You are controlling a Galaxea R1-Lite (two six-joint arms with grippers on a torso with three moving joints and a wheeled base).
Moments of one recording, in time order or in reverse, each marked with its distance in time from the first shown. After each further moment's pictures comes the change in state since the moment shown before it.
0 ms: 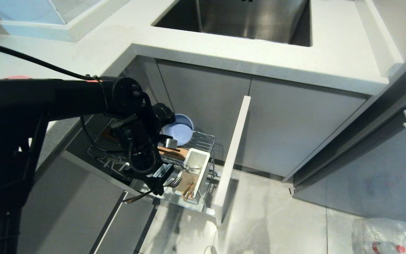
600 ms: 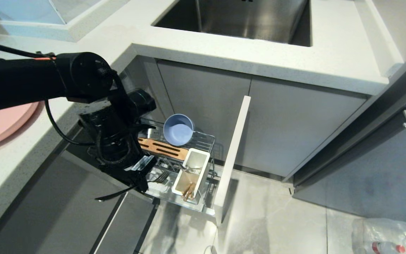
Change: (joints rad) left arm 0.040 -0.119 0.001 0.097 -0.014 -0.003; right arm 0.000 0.000 0.000 0.000 0.000 0.000
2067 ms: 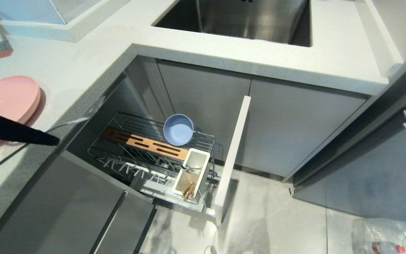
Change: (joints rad) left arm 0.379 -0.588 0.094 -0.067 -0.391 0.343; right arm 0.000 0.000 0.000 0.000 0.000 0.000
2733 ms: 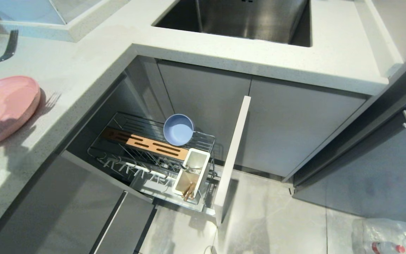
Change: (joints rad) left arm 0.514 0.015 -0.088 -0.281 -0.200 0.109; right arm 0.000 0.000 0.000 0.000 0.000 0.000
